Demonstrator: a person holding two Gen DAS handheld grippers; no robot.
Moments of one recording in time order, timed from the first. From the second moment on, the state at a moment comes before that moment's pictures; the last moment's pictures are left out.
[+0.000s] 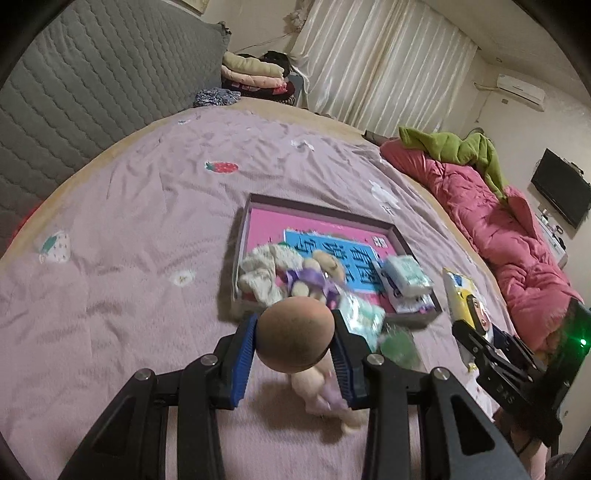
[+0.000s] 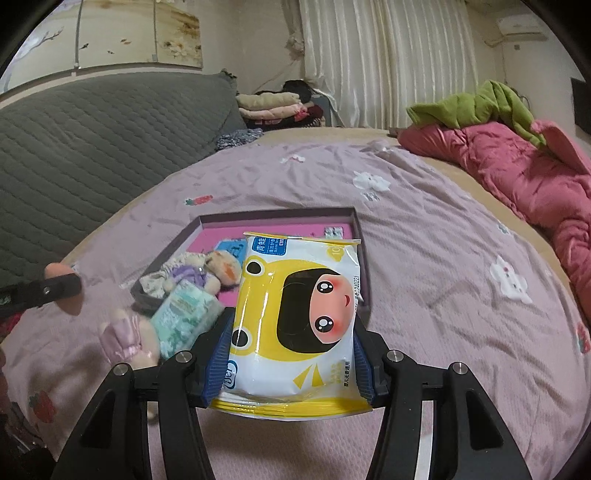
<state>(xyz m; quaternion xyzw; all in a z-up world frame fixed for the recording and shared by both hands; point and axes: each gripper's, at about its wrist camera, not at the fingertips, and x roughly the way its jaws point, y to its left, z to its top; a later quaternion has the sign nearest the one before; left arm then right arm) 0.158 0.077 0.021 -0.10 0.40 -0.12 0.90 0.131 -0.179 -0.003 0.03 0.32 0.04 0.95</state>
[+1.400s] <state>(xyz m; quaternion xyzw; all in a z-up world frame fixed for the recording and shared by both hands) 0.329 0.040 -0.040 -0.03 0.49 -0.09 0.87 0.261 -0.146 -0.028 0.02 0.34 0.10 0.93</state>
